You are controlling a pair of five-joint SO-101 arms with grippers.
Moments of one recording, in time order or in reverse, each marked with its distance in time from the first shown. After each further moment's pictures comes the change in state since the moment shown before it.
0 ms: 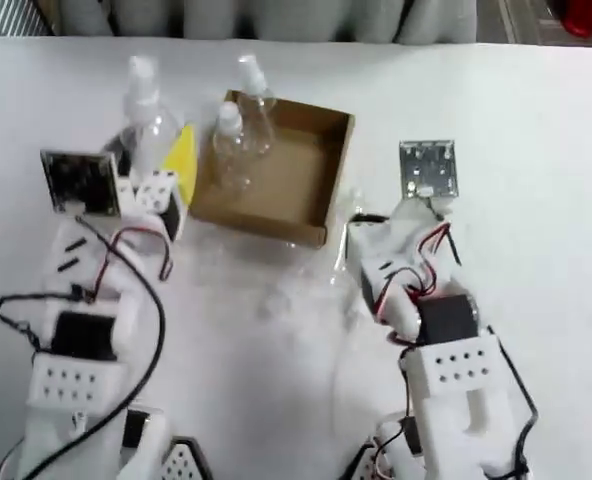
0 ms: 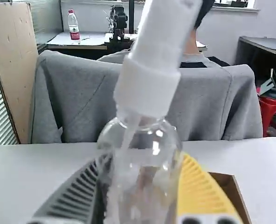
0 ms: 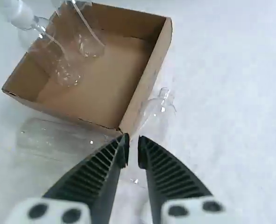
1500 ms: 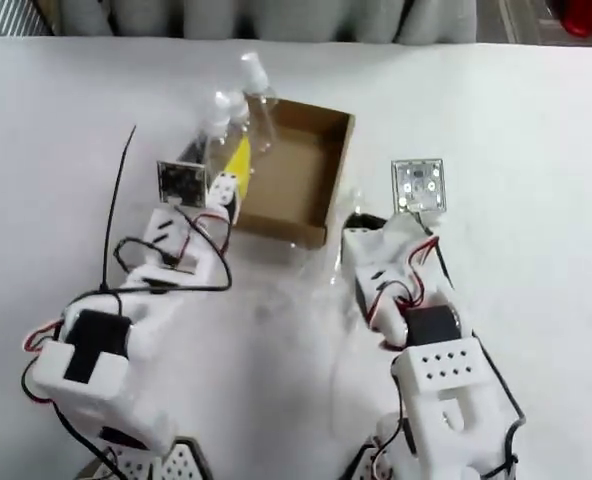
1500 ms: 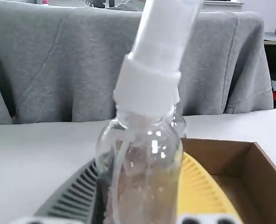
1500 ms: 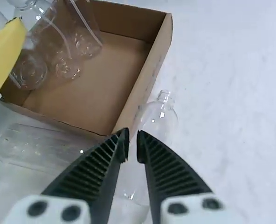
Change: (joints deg) left arm 4.0 68.1 3.6 -74.0 0.0; right arm 0.4 0.0 12.2 -18.3 0.0
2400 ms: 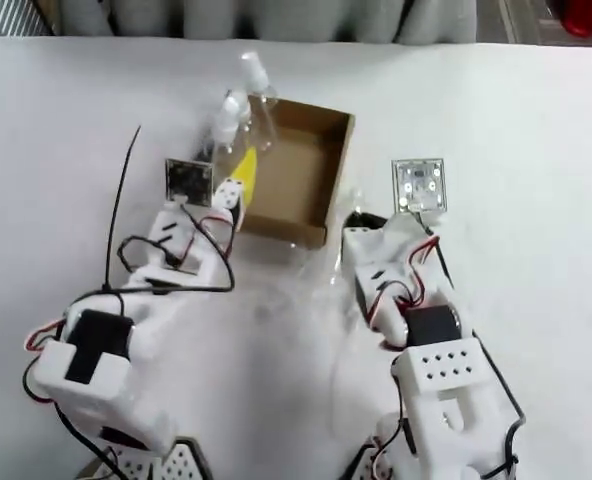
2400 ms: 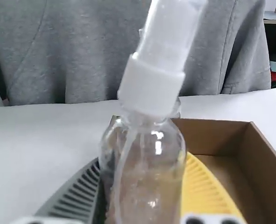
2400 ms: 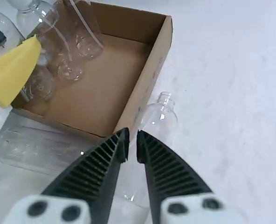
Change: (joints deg) left arm 0.9 0.0 0.0 4.7 0.0; right arm 0.0 0.0 0.0 -0.4 0.0
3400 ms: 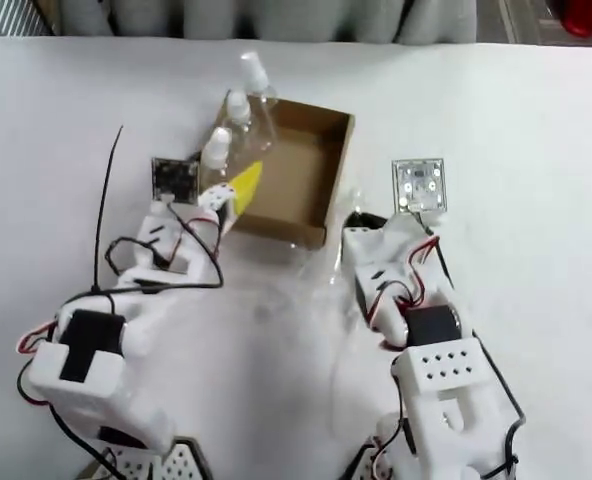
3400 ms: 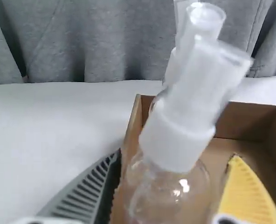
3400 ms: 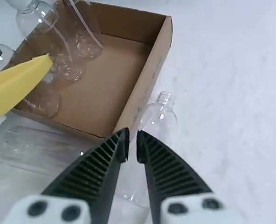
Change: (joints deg) left arm -3.8 0.0 1.1 3.7 0.0; right arm 0.0 0.0 0.0 0.0 0.0
